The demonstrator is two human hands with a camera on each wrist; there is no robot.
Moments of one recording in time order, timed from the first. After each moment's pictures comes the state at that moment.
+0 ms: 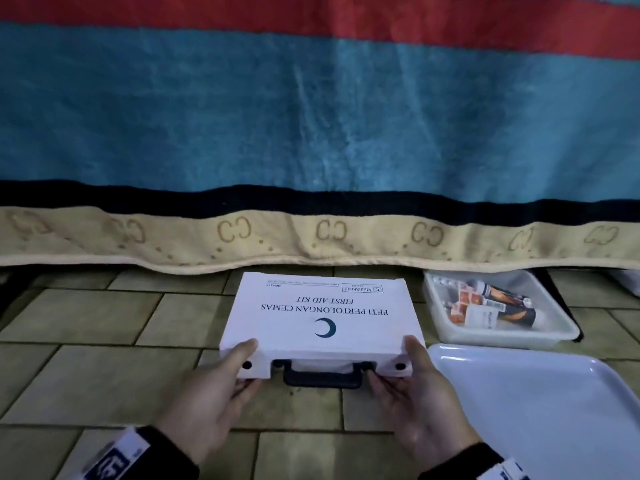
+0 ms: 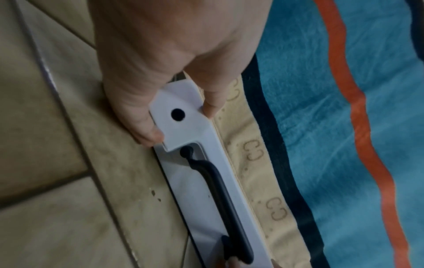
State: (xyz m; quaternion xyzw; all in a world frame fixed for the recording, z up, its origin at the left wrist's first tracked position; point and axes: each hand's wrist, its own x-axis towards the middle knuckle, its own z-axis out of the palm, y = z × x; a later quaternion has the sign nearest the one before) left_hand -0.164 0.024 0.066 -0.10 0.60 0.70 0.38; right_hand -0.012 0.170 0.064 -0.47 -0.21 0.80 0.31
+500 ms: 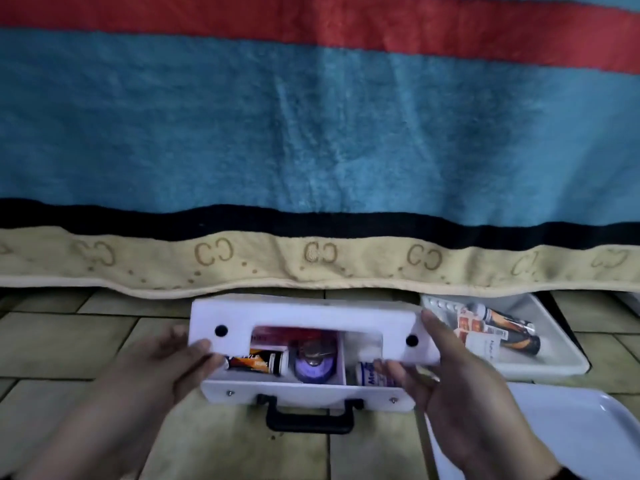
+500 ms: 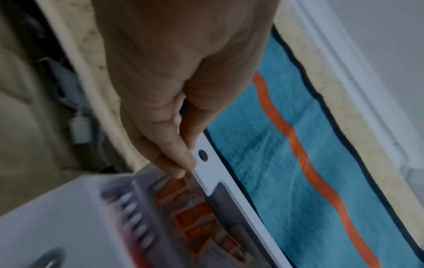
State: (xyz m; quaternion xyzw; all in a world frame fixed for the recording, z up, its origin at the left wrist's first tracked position) left_hand -0.197 0.026 0.114 0.03 0.63 0.72 0.29; right_hand -0.008 0.205 0.133 -0.44 -0.34 0.77 0.31
